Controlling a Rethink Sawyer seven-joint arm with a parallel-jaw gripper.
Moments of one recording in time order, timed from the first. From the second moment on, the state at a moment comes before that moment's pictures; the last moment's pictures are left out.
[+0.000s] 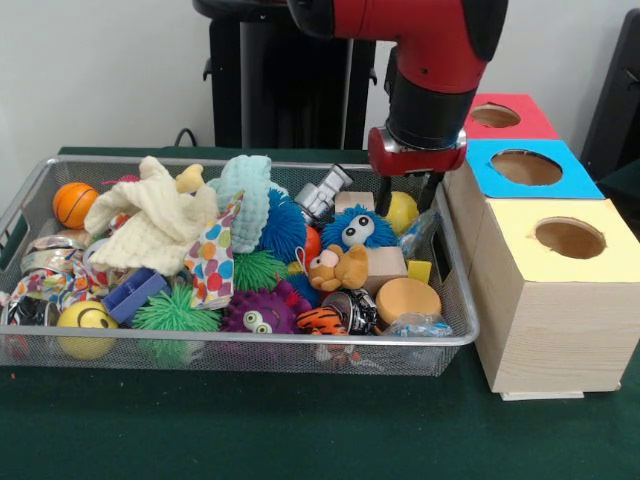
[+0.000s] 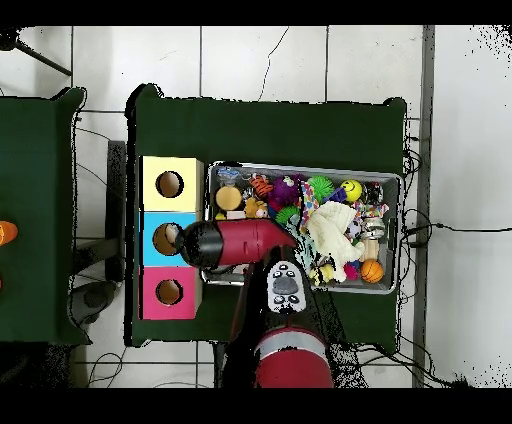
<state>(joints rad) -0.08 -0.53 0.01 1.66 -0.16 0.58 1.56</state>
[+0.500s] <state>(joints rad) -0.02 -0.44 0.01 1.34 -0.15 0.86 1.56</state>
